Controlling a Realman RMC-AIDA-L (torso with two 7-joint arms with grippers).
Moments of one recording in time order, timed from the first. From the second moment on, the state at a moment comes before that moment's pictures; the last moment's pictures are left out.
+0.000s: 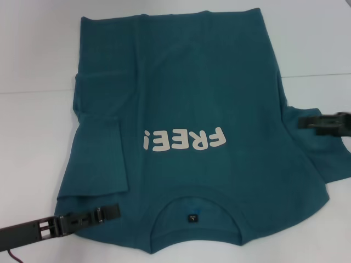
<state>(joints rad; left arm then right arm) -0.33 -2.16 0.65 0.83 2.00 1.73 -2.07 0.55 1.86 -0.62 -0.67 -2.13 -1.43 2.25</state>
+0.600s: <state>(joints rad) -0.34 -2.15 0.64 0.82 2.00 1.76 -2.07 0.56 1.75 -0.62 -0.77 -2.41 -1.49 2.42</state>
